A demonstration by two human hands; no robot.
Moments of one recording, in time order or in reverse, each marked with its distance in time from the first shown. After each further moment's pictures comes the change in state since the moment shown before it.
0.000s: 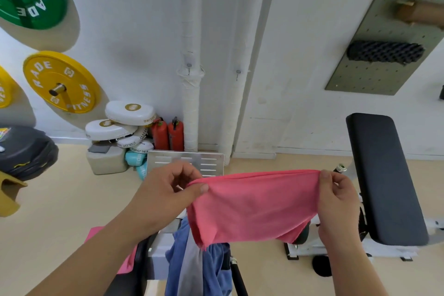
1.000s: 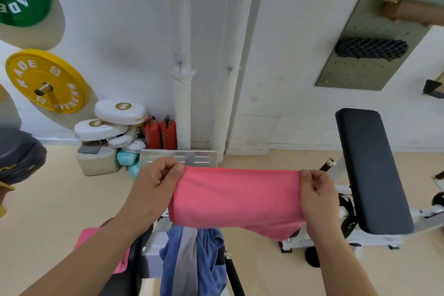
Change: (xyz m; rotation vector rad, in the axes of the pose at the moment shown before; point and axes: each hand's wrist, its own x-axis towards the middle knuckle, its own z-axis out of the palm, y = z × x) left_hand 0.013 -0.025 0.012 -0.008 0.200 -0.072; right_hand -0.002 0.011 0.000 -0.116 -0.087 -0.009
